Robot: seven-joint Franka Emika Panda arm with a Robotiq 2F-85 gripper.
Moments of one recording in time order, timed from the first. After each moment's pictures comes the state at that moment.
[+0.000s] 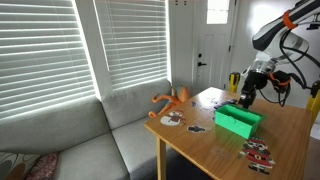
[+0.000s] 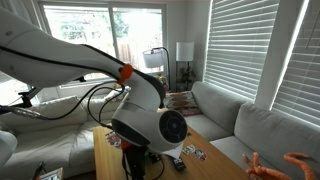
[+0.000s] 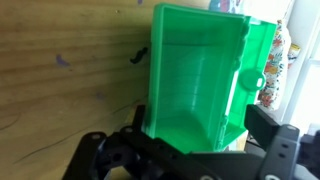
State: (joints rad) arm -0.17 0.06 -0.27 -2.20 0.74 1.87 -0.77
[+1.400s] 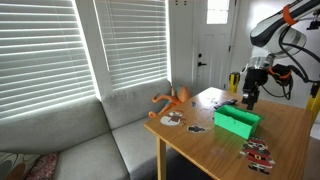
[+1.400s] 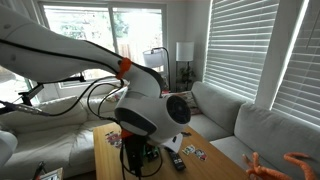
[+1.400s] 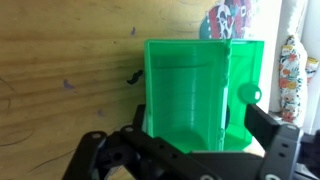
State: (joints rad) arm -0.18 0.05 -0.24 -2.15 0.60 1.79 -0.61
